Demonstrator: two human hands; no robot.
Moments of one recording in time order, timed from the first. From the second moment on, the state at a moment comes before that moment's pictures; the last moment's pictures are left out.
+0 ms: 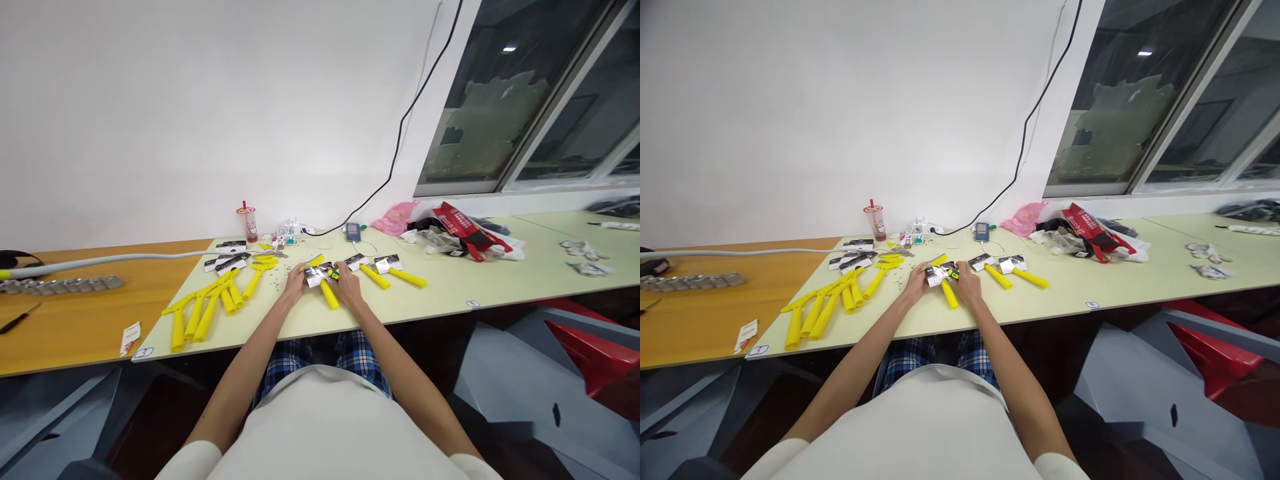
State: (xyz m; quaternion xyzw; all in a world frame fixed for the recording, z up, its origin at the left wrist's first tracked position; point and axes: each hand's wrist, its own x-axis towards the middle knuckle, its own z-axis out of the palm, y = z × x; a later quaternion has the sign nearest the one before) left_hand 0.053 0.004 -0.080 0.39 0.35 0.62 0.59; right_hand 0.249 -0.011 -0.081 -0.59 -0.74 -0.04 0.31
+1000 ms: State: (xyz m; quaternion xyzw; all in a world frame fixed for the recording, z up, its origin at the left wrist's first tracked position) left_hand 0.056 -0.004 -0.068 0.42 0.38 0.59 0.57; right_hand 0.242 -0.032 -0.053 -0.58 -0.78 -0.03 0.23
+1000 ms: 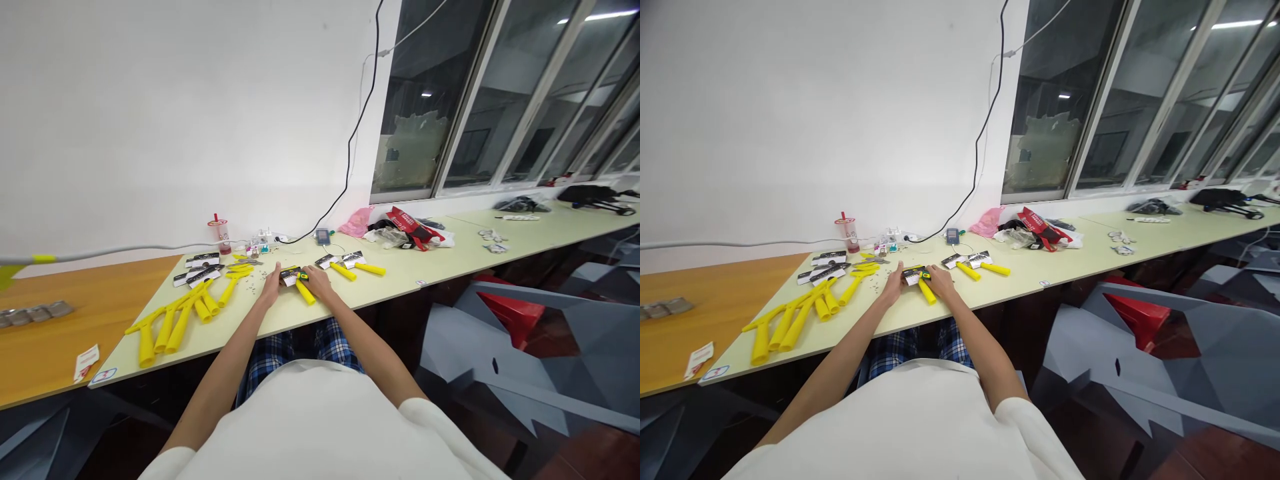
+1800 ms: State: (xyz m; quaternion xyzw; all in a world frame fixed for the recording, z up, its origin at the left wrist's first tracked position) left_hand 0.066 -0.006 0.077 0.53 0.23 0.65 0.49; right_hand 0.246 -0.081 0.013 -0.47 -0.64 0.38 0.47
